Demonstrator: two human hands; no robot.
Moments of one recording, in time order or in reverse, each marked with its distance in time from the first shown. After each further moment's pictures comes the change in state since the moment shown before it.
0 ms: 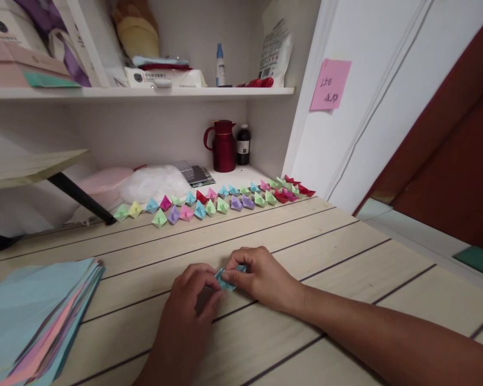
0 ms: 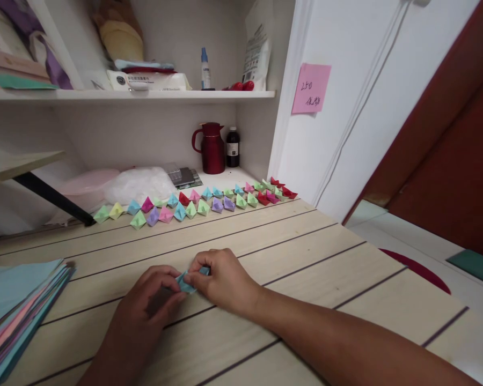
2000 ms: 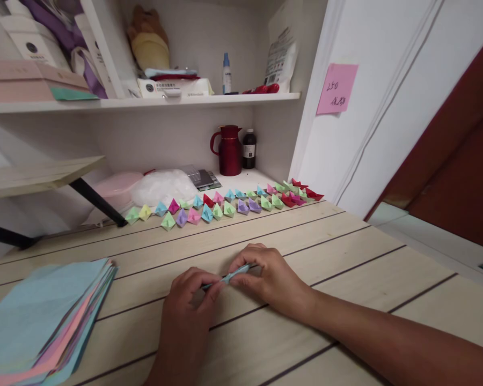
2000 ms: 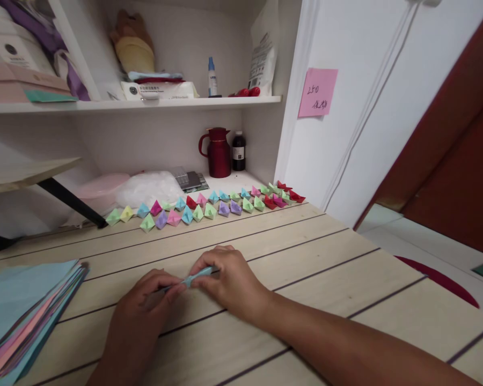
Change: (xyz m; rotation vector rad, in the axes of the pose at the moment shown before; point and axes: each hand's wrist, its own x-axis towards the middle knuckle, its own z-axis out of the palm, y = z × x) left_hand 0.002 -0.001 -0.006 -0.022 0.175 -0.052; right_hand 0.002 -0.008 -0.004 -0.014 0.075 -0.192
